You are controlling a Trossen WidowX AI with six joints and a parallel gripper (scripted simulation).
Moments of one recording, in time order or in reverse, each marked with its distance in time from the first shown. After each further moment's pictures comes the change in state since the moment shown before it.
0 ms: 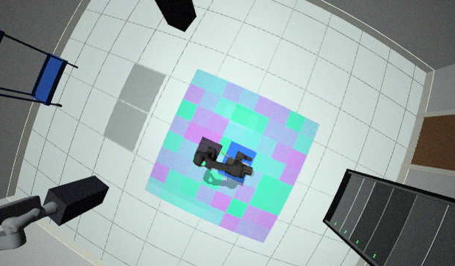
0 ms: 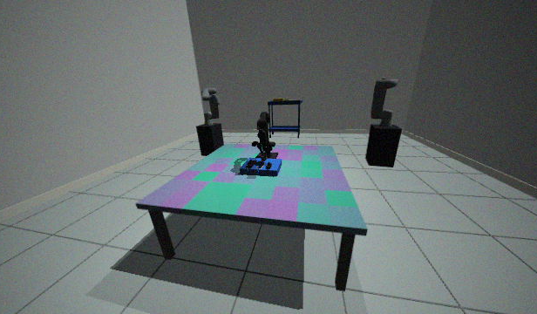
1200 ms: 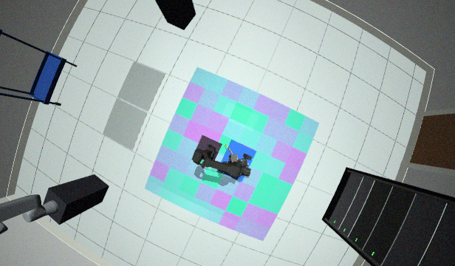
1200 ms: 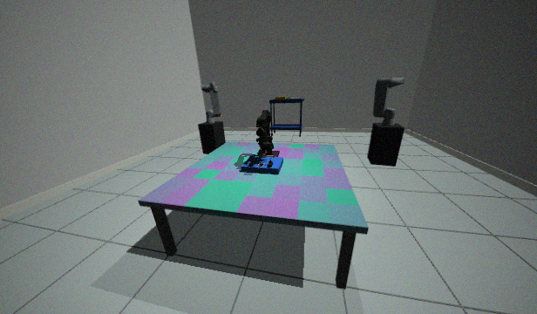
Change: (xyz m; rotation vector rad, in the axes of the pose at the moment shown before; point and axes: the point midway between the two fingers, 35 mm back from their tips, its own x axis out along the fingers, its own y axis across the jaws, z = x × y) arm -0.001 0.016 0.001 0.929 0.005 0.000
